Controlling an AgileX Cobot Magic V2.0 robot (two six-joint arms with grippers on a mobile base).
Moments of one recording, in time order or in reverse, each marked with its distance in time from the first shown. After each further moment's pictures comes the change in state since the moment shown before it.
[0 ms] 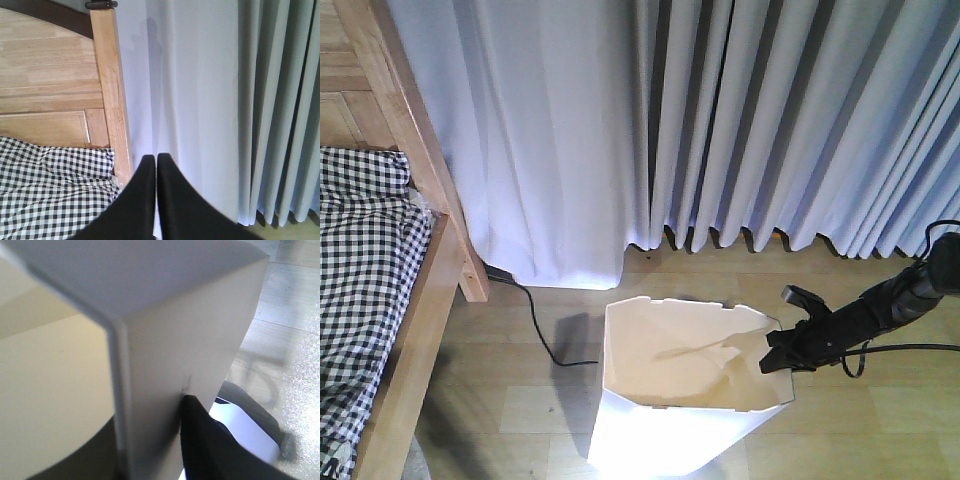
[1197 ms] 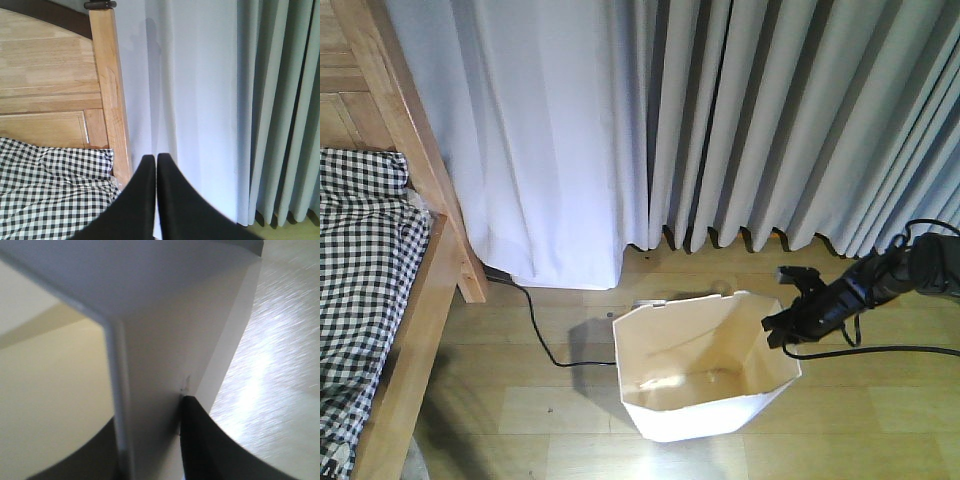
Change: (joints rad) left arm 0.000 0.000 0.000 0.000 0.000 0.000; right arm 0.069 0.010 -0.160 -0.208 -0.201 0.153
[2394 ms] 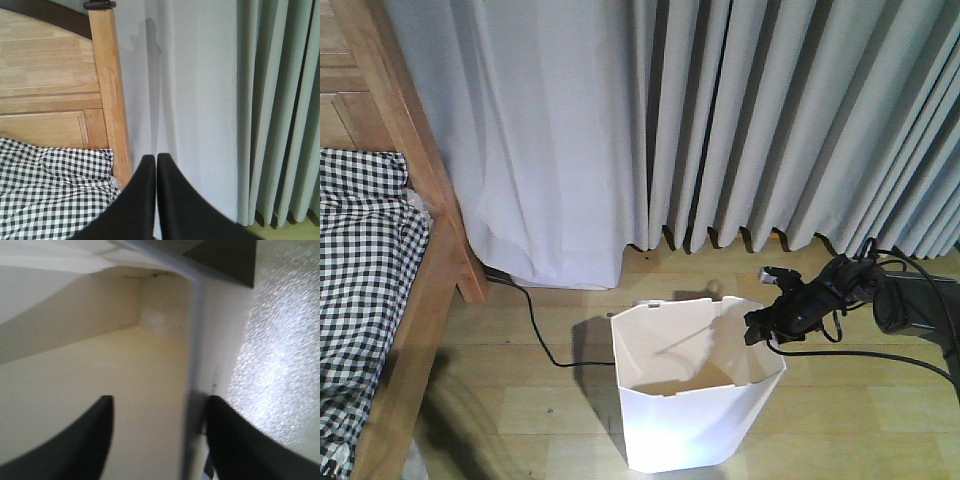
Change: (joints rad) left arm 0.000 0.000 0.000 0.000 0.000 0.000; right arm 0.044 0.245 -0.404 -0.110 0.175 0.245
